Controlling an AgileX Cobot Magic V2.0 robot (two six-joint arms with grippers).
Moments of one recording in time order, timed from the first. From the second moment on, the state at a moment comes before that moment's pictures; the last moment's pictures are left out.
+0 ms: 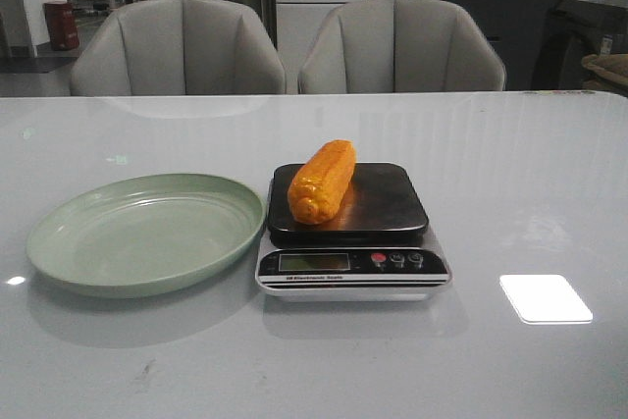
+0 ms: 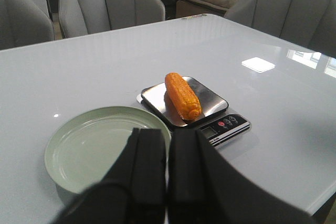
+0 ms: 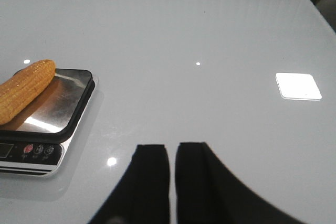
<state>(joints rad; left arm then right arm) -0.62 0.18 -0.35 0.01 0.41 -0.06 0.11 0.39 -0.33 -0.06 0.35 0.13</state>
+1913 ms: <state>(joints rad) -0.62 0.18 -0.35 0.01 0.40 -0.06 0.60 2.11 -1.77 0.04 1.01 0.74</state>
